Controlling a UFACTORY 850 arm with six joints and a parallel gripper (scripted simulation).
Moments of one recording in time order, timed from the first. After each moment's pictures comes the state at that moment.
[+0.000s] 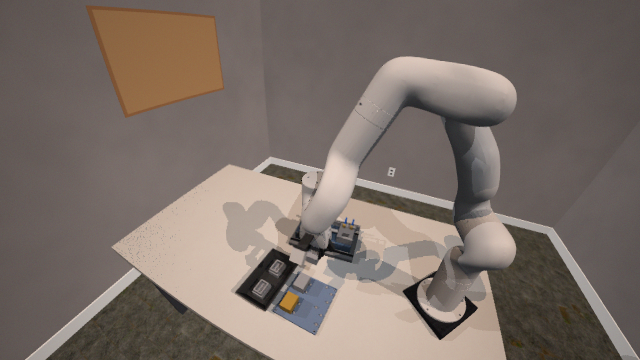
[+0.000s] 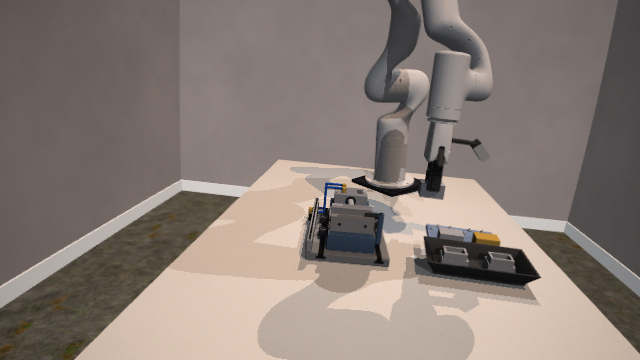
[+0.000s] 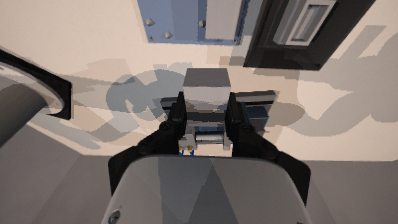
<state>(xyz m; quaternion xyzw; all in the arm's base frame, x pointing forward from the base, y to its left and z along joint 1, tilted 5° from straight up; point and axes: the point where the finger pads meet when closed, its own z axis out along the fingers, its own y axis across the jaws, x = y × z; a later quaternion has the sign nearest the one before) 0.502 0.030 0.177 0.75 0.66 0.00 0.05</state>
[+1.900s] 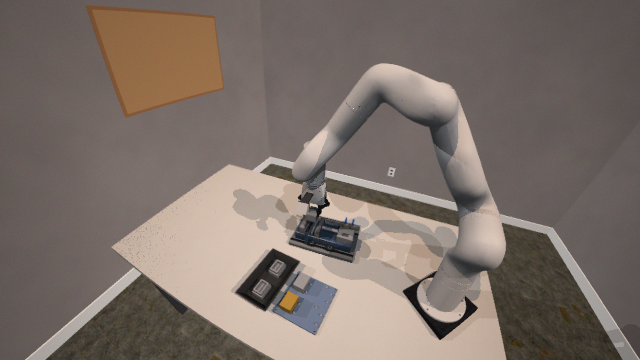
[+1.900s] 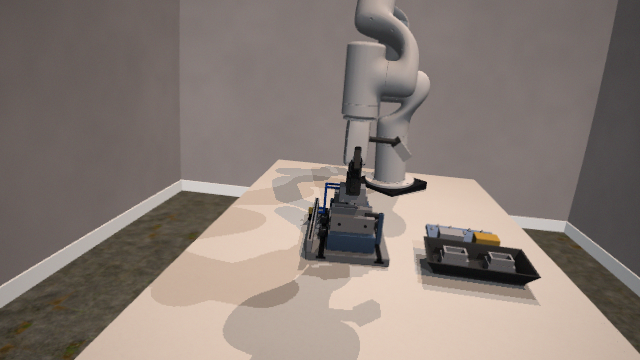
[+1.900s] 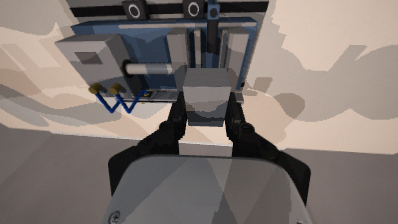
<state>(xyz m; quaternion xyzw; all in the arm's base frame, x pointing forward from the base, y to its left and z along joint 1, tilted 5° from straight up) 0.575 -0.178 0.193 0.72 0.70 0.00 0.05</state>
